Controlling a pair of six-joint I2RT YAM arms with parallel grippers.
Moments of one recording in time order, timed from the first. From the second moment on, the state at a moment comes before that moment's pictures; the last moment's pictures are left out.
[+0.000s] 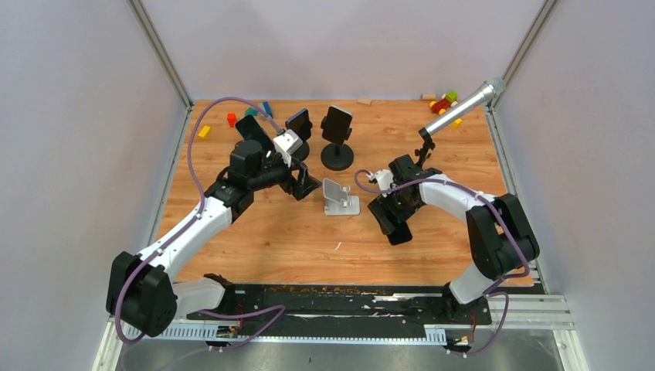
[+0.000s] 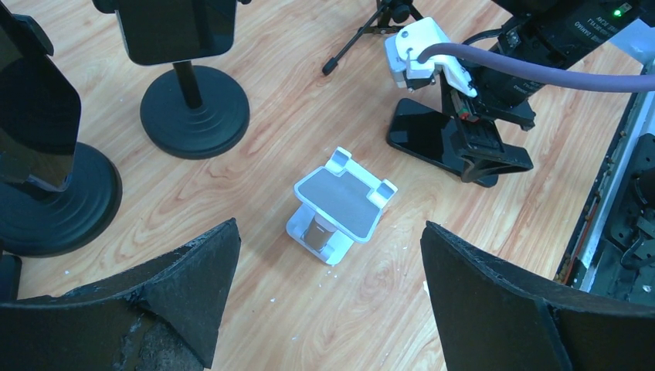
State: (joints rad) left arm -0.44 1.19 0.84 -0.01 0.54 0.01; right arm 0.42 1.61 0.94 -0.63 -0.20 -0.29
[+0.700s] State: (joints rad) left arm -0.44 1.17 0.83 -0.01 0.55 0.01; right arm 0.48 1.66 0.97 -0.62 -0.07 -0.28
